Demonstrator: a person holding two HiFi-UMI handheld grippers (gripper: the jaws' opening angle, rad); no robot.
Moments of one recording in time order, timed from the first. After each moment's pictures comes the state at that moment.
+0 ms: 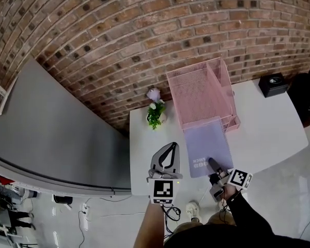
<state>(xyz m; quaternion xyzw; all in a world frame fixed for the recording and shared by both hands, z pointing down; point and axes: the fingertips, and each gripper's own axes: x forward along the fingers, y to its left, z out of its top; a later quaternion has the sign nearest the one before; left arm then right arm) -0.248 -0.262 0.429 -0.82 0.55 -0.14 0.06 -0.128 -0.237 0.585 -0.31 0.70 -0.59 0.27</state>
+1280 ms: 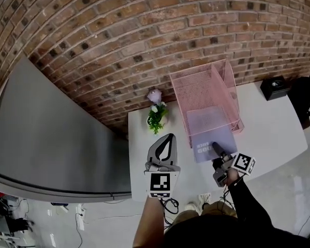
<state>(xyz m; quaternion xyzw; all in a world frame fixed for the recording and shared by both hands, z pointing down) -0.287 -0.319 0.414 -0.83 0.55 -0.10 0.05 -0.127 -0.325 0.584 -0.37 0.70 -0.57 0.24</state>
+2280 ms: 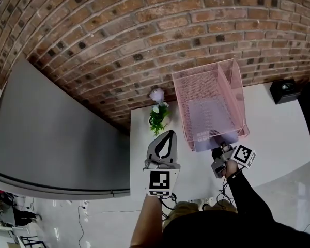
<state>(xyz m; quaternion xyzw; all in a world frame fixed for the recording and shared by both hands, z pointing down) -0.274 -0.357 0.420 -0.81 0.57 -0.13 0.05 -0.125 -0.403 0.569 -0.34 0.71 -0.55 0.28</state>
